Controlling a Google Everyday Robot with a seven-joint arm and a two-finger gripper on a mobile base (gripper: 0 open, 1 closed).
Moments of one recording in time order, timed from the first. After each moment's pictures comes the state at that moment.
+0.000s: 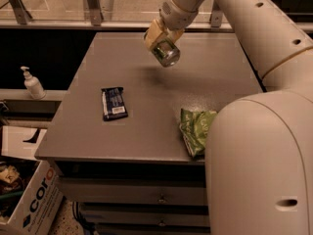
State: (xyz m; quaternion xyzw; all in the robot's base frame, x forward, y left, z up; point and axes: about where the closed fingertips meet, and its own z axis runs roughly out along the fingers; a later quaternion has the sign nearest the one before) arm 0.727 -0.018 0.907 -0.27 0.93 0.17 0.18
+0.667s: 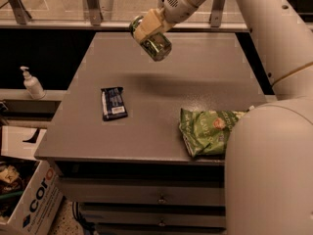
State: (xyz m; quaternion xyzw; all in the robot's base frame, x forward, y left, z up) arm 0.693 0.011 0.950 -0.39 0.84 0.28 0.23
